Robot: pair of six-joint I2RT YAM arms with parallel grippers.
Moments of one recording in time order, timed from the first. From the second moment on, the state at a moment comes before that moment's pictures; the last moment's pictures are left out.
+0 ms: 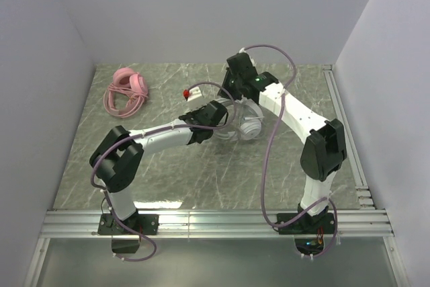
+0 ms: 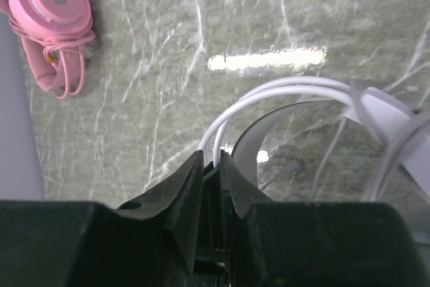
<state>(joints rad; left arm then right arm) -0.81 1.76 1.20 -0.27 -0.71 -1.01 0.58 1.85 1.71 -0.60 0.06 0.77</state>
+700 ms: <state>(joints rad) -0.73 1.77 1.20 -0.27 -0.66 -0.98 0.30 1.36 1.24 -0.46 0.10 0.69</state>
